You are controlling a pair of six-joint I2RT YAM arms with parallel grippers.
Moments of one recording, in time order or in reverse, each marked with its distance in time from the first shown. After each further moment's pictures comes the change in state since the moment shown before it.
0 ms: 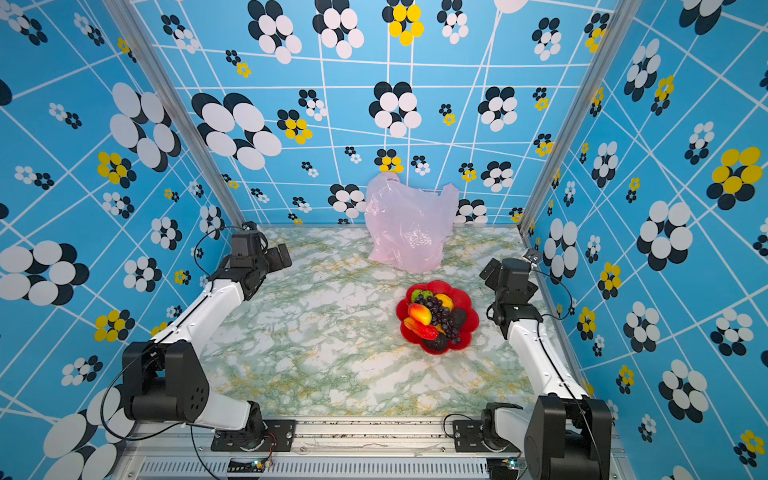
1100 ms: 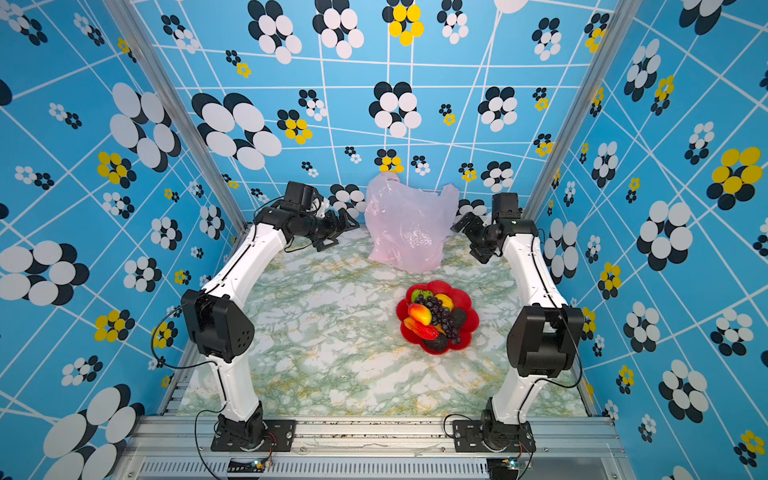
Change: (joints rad) left arm -0.272 0.502 0.873 -0.505 0.601 -0.405; right arm 0.022 0.604 0.897 -0.678 -0.645 0.275
